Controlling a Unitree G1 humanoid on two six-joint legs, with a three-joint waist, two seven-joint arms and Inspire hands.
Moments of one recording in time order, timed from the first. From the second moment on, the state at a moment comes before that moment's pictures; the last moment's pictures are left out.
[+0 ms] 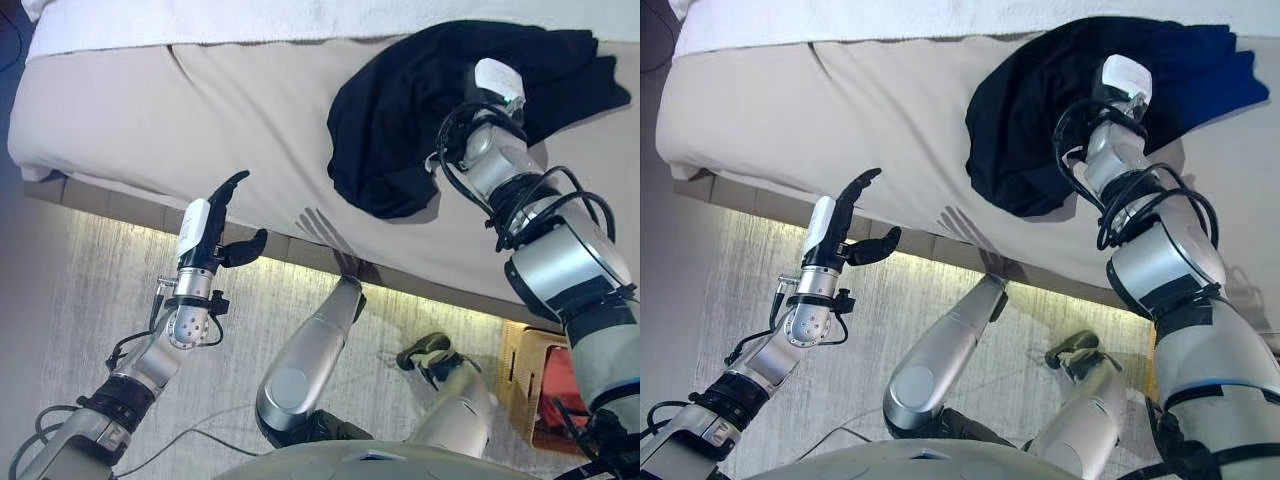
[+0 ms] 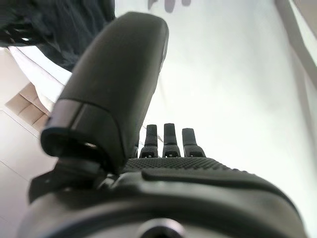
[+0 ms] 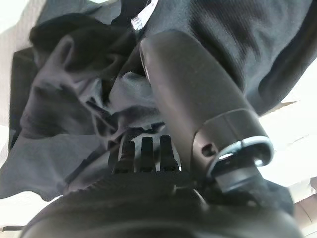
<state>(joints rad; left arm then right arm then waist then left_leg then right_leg) -0.14 0.64 -0.42 0.24 0.14 -0.32 0.54 -1.32 -0.53 0.73 1.17 -0.19 0.31 -0.23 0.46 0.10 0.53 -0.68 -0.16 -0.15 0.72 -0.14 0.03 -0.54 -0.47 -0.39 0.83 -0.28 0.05</state>
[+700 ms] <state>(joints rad) -0.10 0.65 -0.43 0.20 0.04 -0.38 0.56 -1.43 -0.55 0.78 1.24 -0.16 0.30 -0.25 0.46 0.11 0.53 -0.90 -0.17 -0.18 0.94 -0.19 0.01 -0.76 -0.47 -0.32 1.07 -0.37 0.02</state>
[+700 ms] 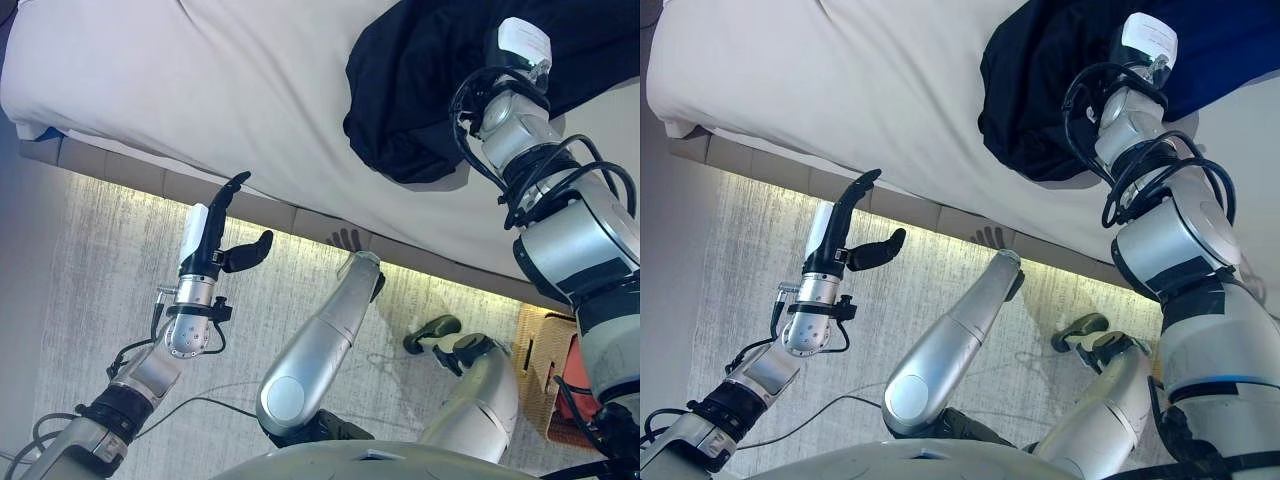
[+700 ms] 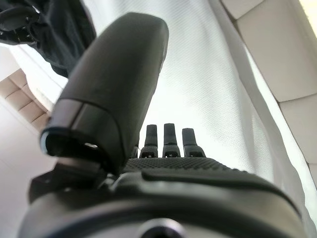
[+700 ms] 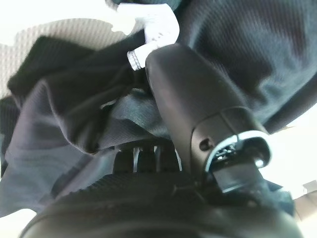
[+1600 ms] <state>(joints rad) -0.12 0.62 -0.37 0.21 -0.07 -0.28 0.49 -1.32 -0.63 0.66 0.99 0.08 0.22 -0.32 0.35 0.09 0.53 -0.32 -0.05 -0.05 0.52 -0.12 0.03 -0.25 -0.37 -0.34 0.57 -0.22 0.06</state>
